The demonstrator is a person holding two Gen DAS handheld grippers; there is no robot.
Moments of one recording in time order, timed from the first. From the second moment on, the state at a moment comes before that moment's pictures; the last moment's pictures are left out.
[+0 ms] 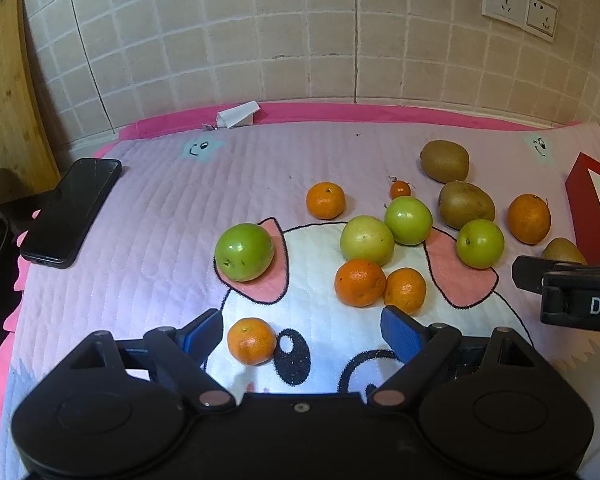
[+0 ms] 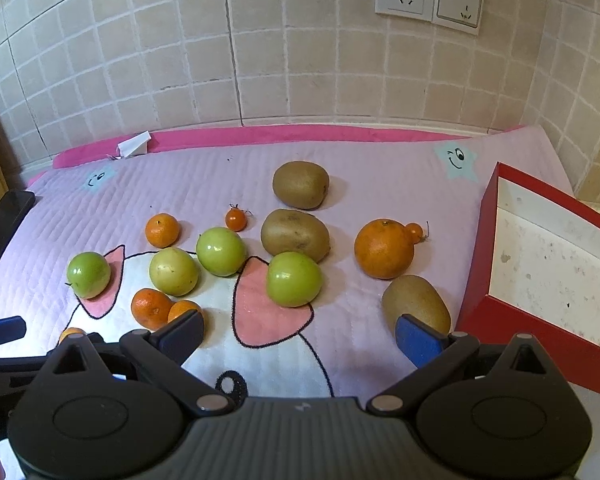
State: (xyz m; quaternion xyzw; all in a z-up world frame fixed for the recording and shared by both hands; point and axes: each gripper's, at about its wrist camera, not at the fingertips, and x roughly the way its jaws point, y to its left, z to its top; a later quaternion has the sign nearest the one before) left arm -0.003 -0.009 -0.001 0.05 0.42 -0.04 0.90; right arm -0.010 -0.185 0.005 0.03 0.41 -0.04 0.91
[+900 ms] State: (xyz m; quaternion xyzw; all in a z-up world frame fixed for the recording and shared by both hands) left arm -0.007 -0.010 0.008 0.05 0.42 -0.05 0.91; right arm -0.010 -0.185 0.007 0.03 0.42 -0.05 0.91
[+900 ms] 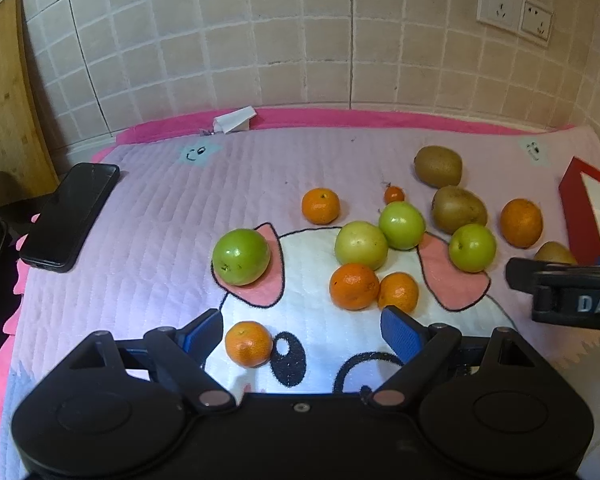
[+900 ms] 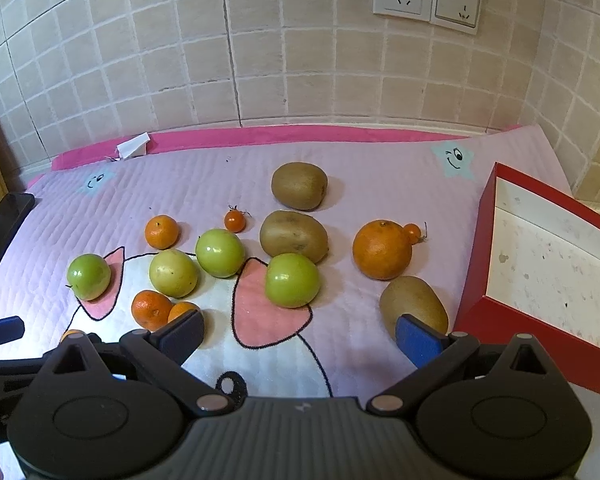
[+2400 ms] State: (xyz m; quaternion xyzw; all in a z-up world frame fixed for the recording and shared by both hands) left arm 0.091 0.059 -0.013 0.02 0.43 -0.08 0.90; right arm 0.130 -0.196 0.018 0.00 0.39 -0.08 0.92
